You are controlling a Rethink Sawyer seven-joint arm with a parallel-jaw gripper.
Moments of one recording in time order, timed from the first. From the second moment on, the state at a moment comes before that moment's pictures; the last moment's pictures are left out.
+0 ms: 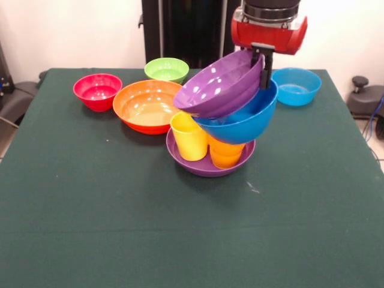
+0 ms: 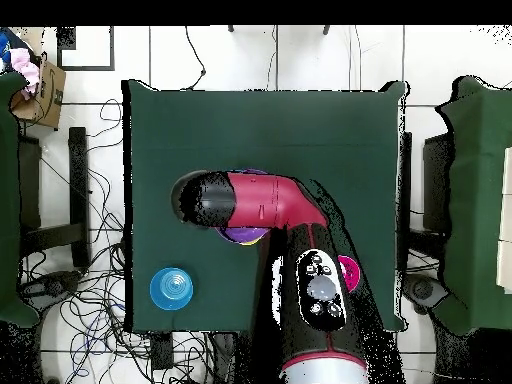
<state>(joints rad) -0.20 -0.77 0.12 1.68 -0.07 0.63 2.16</state>
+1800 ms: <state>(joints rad) -0.21 -0.95 0.09 1.64 -0.02 0.73 2.16</state>
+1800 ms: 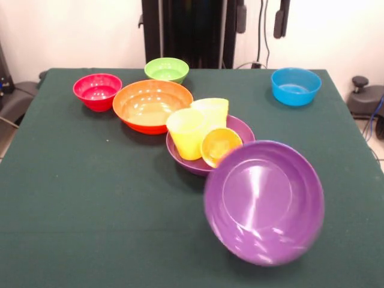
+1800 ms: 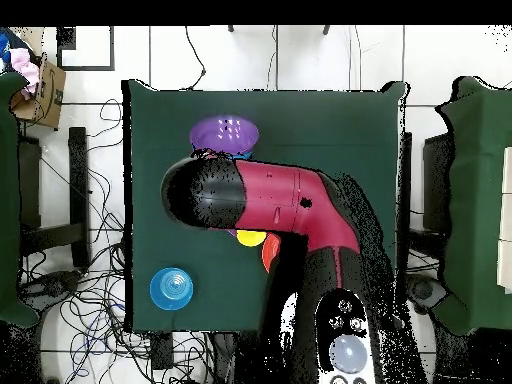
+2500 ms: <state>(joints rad) -0.21 -0.97 0.09 1.64 -0.02 0.73 2.16</state>
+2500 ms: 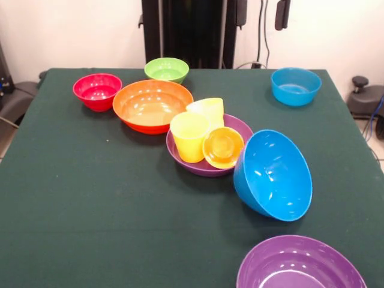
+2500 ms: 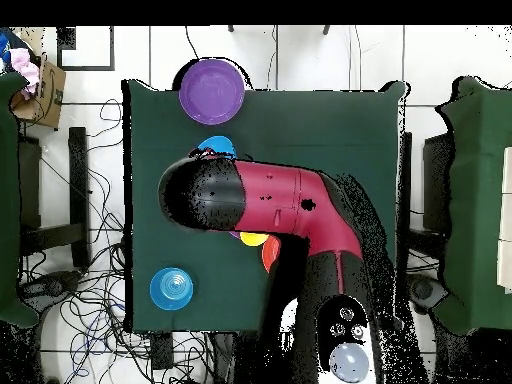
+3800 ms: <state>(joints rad) -0.25 -0.71 0.08 1.56 -0.11 0.63 2.16</state>
